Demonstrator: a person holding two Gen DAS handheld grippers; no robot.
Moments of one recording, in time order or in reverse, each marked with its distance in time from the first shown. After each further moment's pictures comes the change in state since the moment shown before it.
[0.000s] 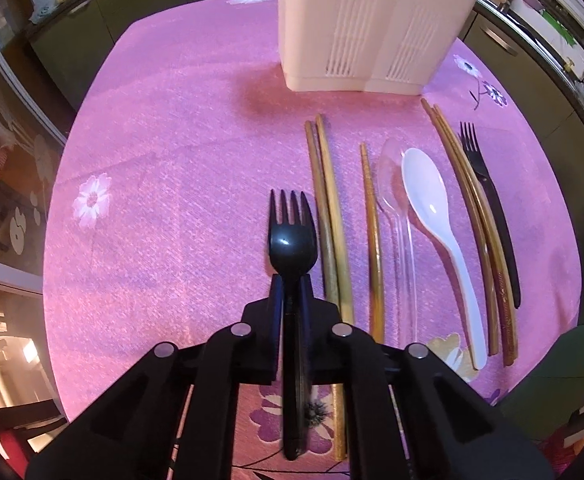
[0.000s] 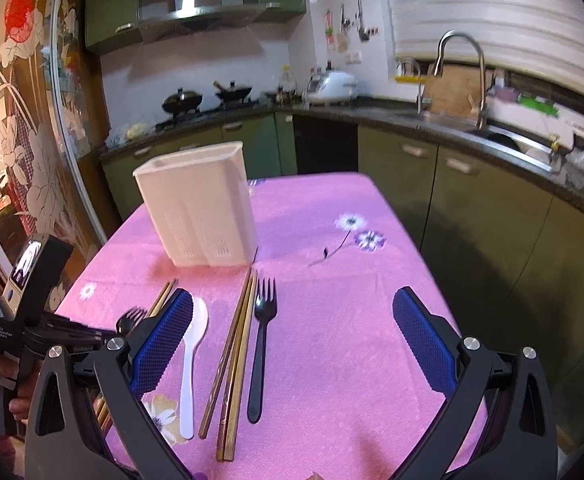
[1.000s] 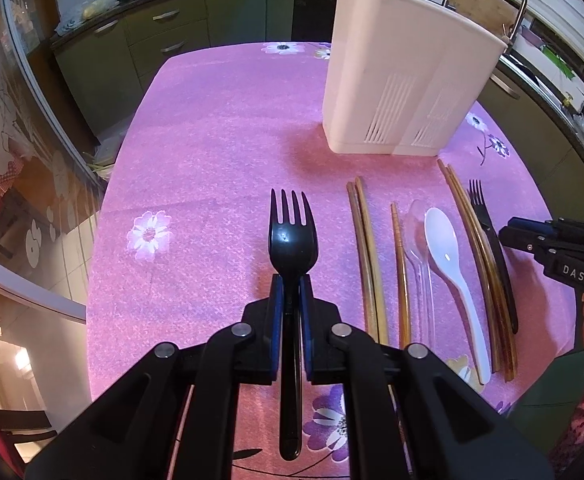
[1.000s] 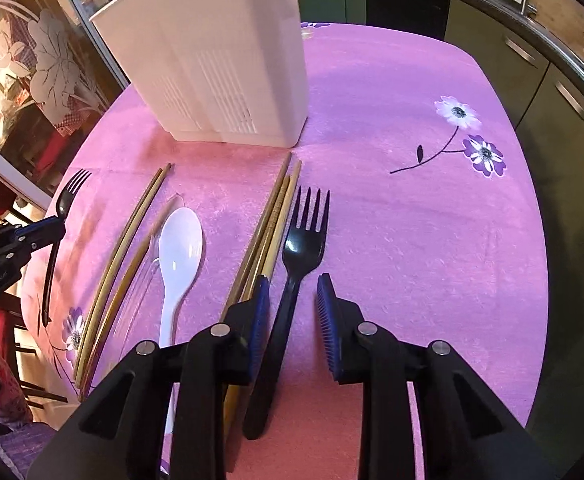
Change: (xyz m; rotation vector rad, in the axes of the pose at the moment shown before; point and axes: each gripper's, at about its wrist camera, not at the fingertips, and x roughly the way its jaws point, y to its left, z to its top) left arm -0.033 0.037 -0.001 -0.043 -0.152 0.001; right arm 0.164 0.031 0.002 -0.169 0.580 0.162
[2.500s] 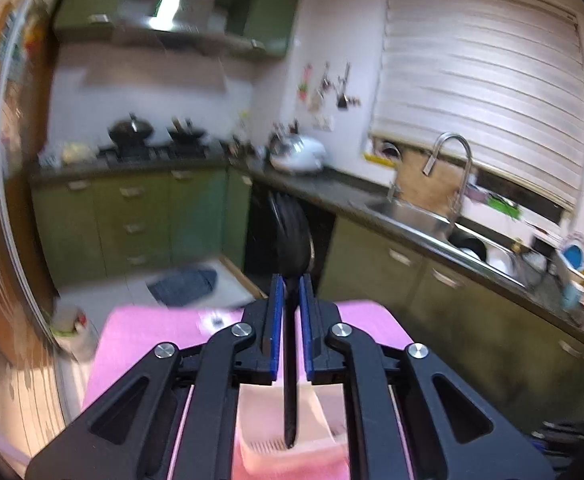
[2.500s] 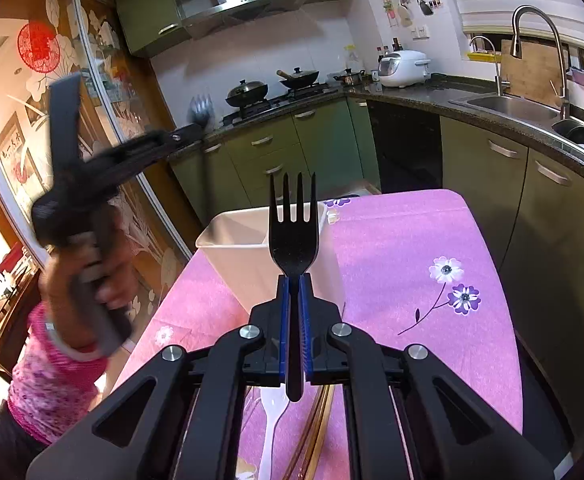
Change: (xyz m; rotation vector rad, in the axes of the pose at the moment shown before) left arm -0.088 -0.054 0.190 -0.014 -0.710 -0.133; right arm -0.160 0.013 0.029 0.101 -0.528 0.155
